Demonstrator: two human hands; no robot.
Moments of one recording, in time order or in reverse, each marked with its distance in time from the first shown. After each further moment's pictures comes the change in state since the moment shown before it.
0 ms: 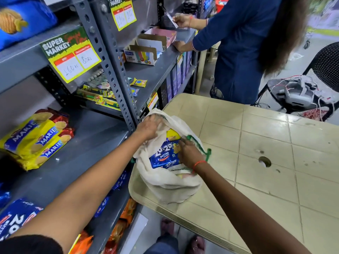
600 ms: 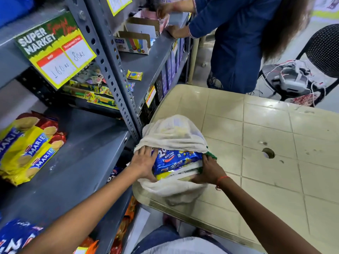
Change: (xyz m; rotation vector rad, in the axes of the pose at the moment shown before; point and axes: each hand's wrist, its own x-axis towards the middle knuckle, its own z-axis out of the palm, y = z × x) left_hand -0.060 -0.025 0.093 0.090 -0.239 0.154; right_hand -0.033 0.058 0.047 0.023 -0.098 0.233
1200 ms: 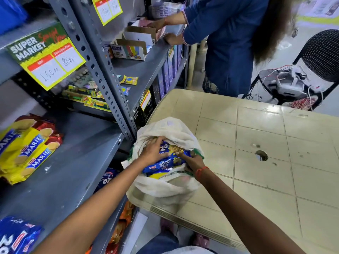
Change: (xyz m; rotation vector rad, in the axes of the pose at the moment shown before) left_hand 0.037 0.041 -0.030 -0.646 0.257 0.006; right_hand 0.006 -0.045 -0.018 1.270 0.018 0.321
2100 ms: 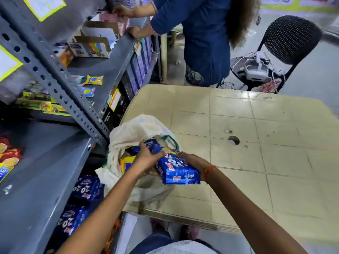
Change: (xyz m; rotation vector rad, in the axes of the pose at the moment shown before) left_hand -0.036 0.095 0.015 -0.631 -0.064 -0.458; right_hand -0.051 -0.020 -0.083 0.096 -0.242 0.389
